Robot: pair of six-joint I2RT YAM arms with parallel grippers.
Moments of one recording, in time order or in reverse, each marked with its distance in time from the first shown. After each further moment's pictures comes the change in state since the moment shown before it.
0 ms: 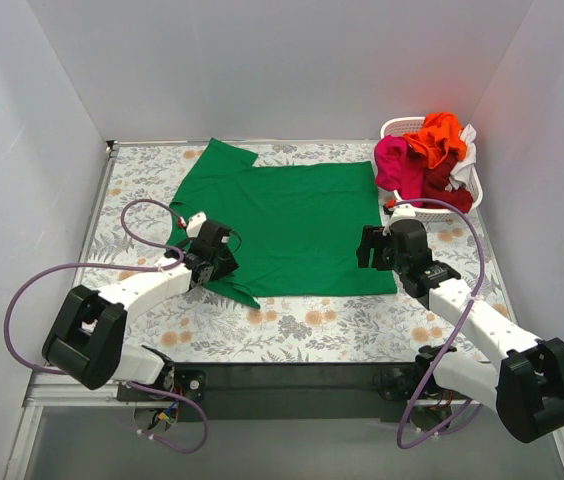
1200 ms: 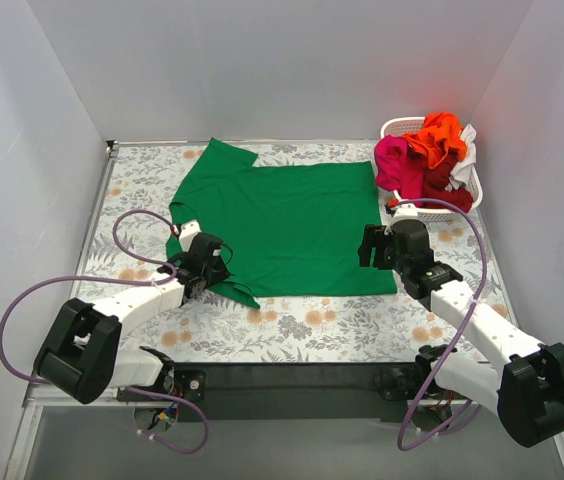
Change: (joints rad) left arm 0.027 -0.077 -0.140 0.142 -0.097 0.128; right arm 0.000 -0.023 0.000 -0.003 0.016 -0.001
